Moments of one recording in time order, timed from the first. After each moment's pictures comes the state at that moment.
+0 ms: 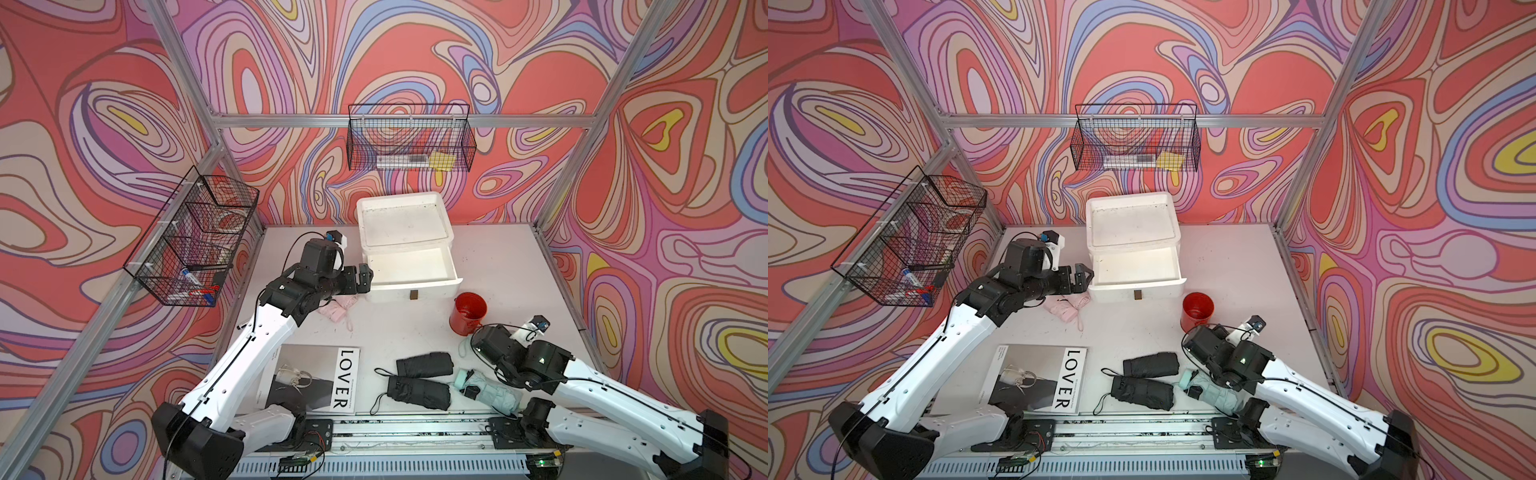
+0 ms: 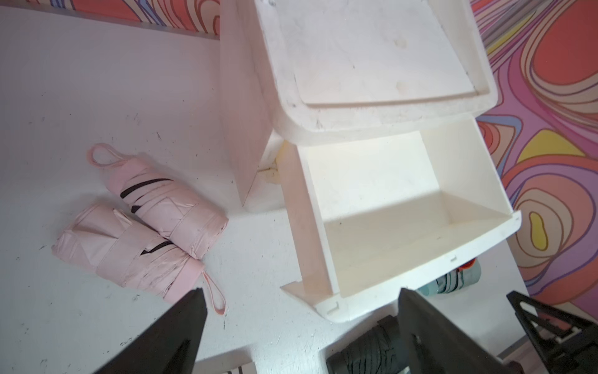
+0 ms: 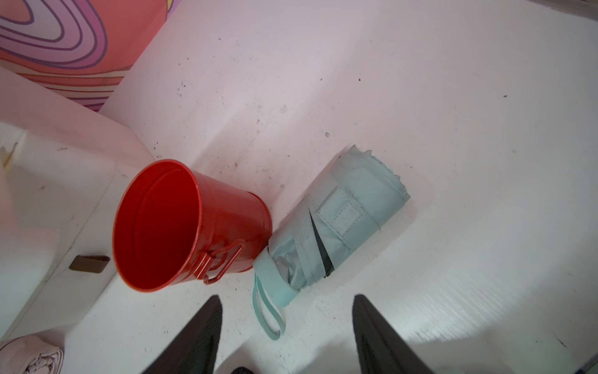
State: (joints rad) left arm -0.42 1.19 1.22 -0.74 0.09 -0.39; right arm 0.82 0.88 0.68 -0.99 0.71 1.58
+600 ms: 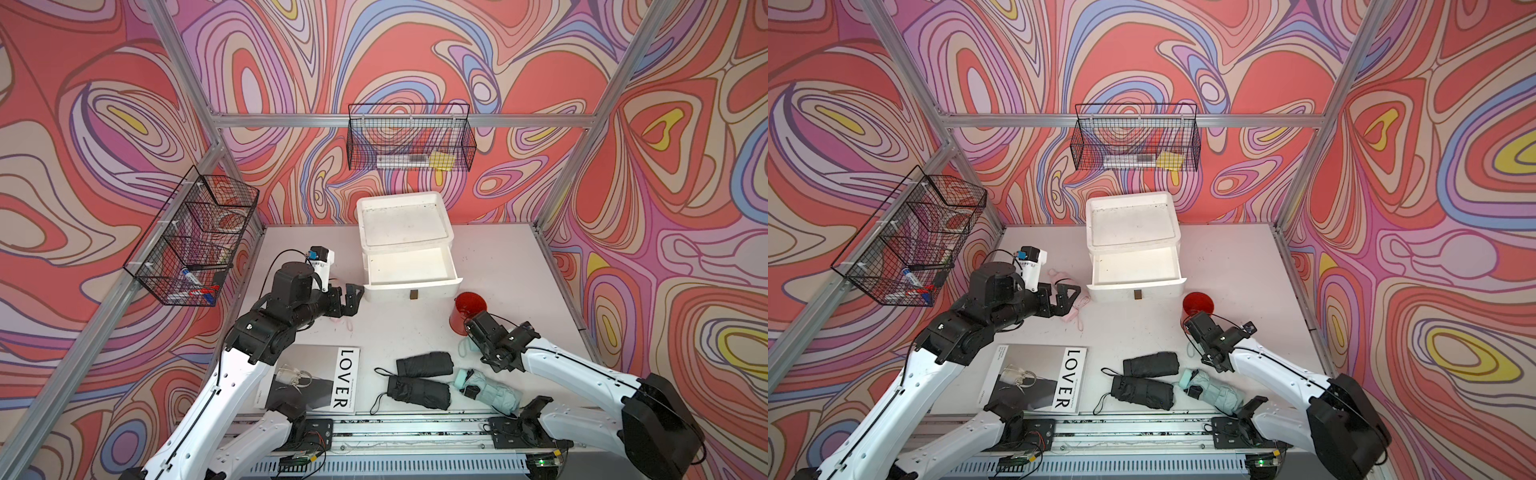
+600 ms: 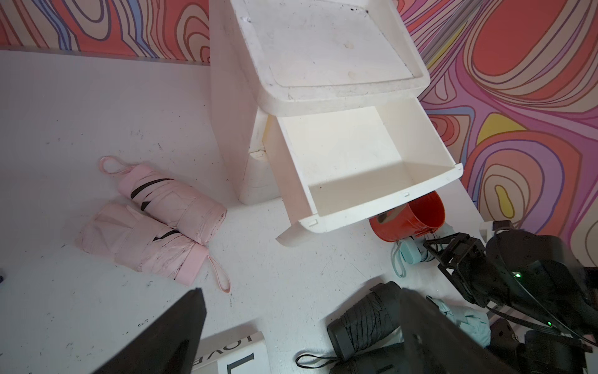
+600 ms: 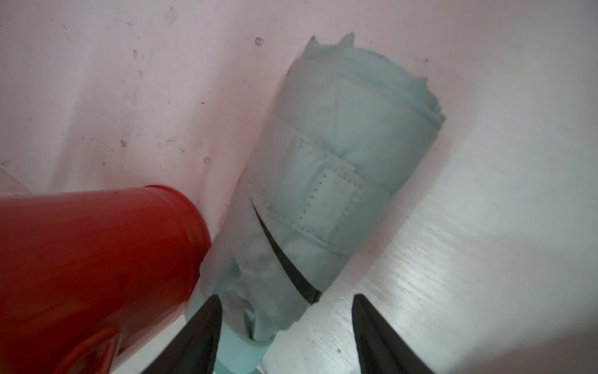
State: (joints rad) left arm -0.42 0.91 1.11 -0.75 0.12 -0.34; right arm 0.59 1.16 0.57 -0.70 0.42 1.63
